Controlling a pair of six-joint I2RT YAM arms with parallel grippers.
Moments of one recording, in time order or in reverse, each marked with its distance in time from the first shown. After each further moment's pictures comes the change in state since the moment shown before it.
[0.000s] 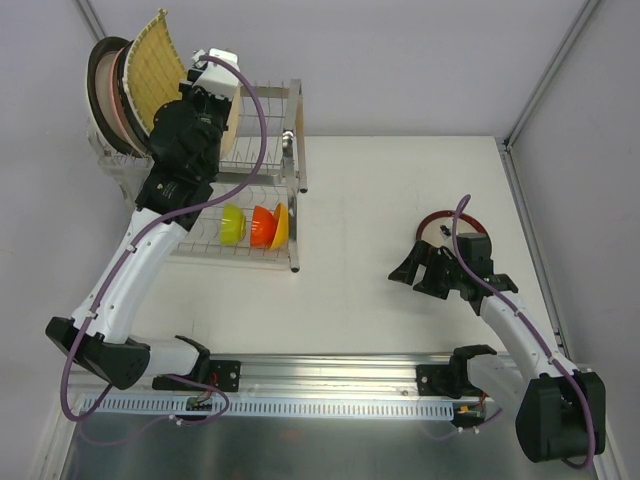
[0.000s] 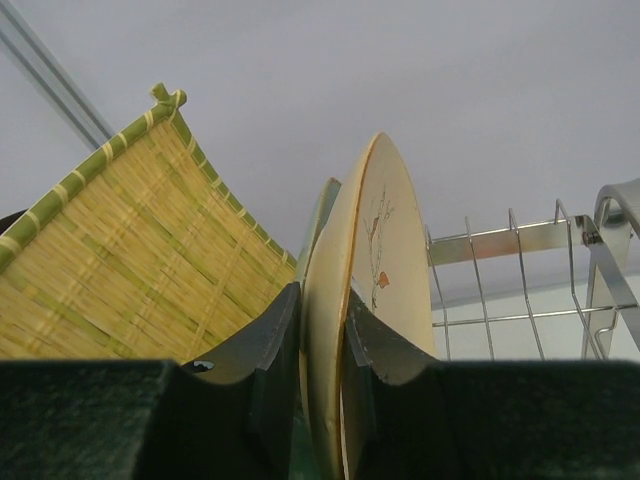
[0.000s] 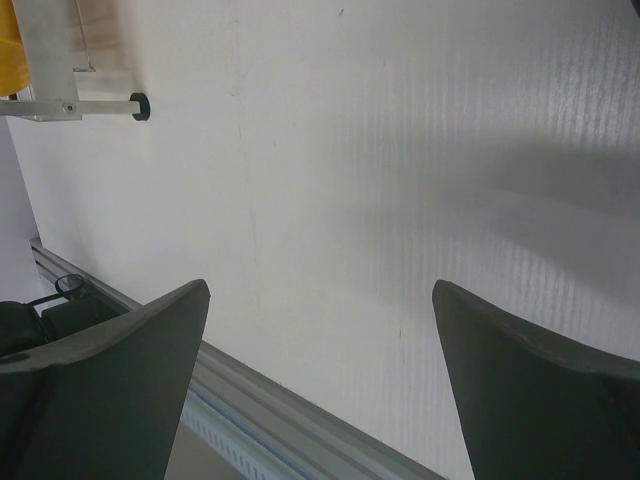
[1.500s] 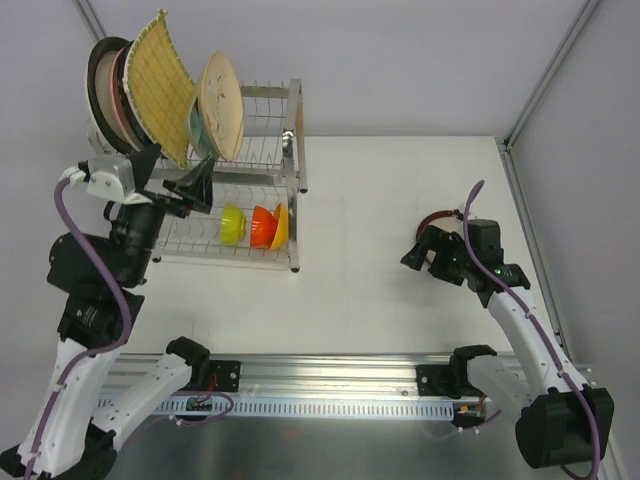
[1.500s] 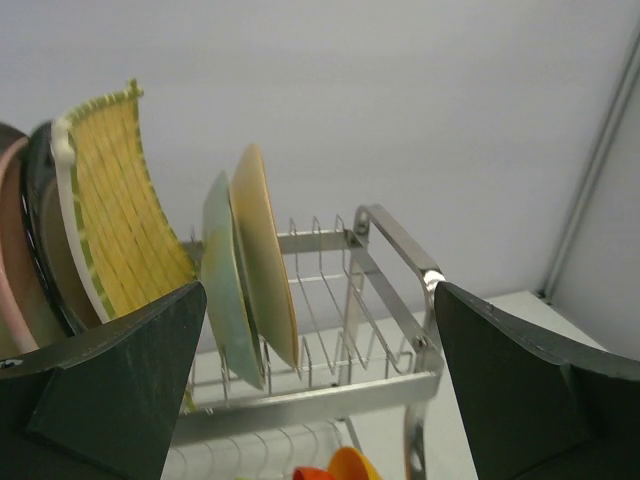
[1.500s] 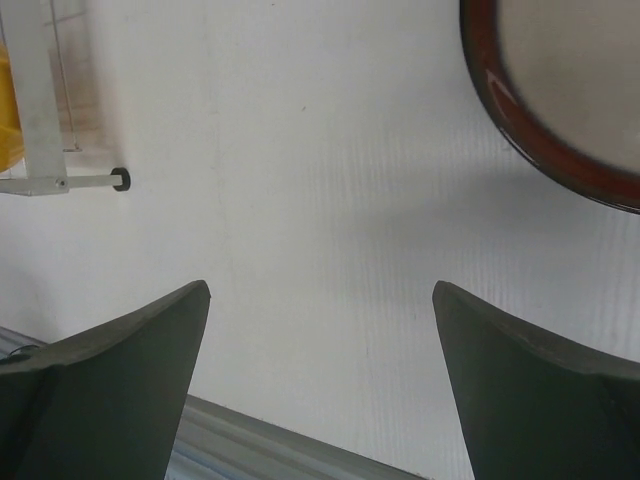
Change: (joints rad) left arm 0.013 -0.580 -0.323 -0.051 0.331 -0.440; right arm -0.003 -0.035 0.148 -0.126 0.167 -0.037
